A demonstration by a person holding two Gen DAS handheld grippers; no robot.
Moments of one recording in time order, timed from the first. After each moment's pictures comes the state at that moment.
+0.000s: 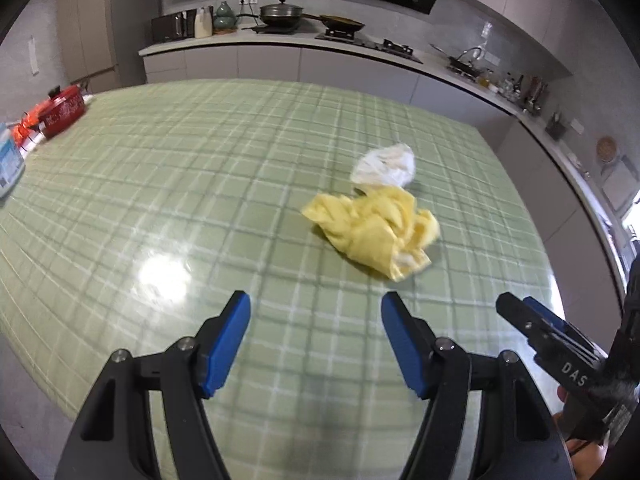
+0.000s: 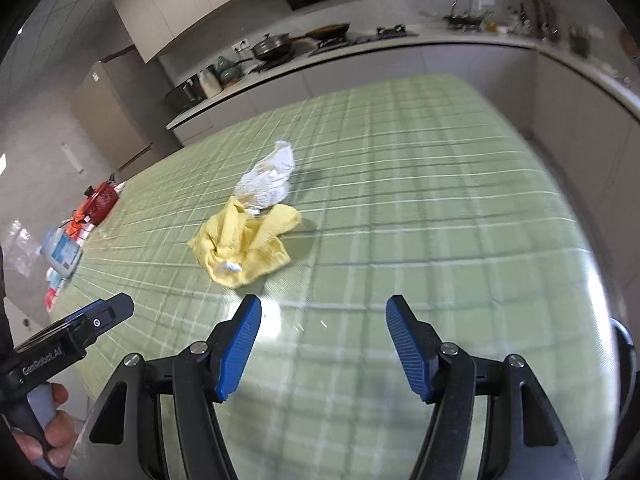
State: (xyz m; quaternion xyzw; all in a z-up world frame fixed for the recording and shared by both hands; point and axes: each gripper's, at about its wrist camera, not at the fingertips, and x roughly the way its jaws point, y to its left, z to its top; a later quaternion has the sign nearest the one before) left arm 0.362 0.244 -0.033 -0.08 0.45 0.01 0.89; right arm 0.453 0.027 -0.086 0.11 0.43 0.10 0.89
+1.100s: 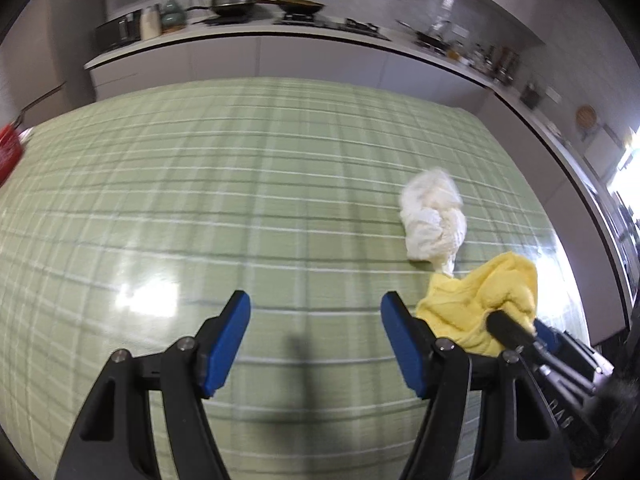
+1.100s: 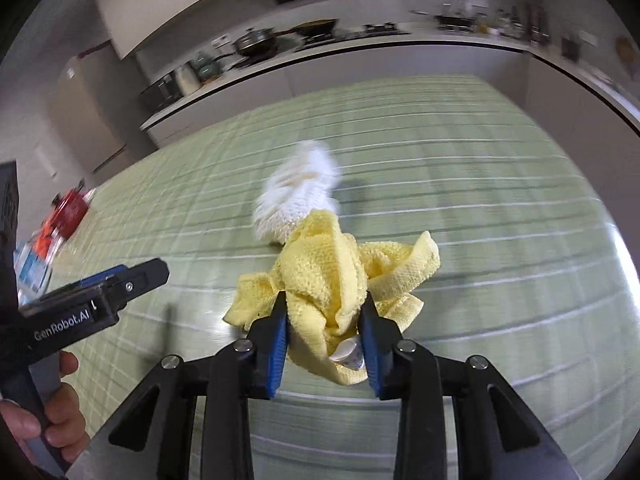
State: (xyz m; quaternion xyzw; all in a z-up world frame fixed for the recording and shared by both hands) left arm 0.463 0.269 -0.061 -0.04 0.47 -0.09 0.88; right arm 0.523 0.097 -0.105 0.10 0.43 0.03 0.90
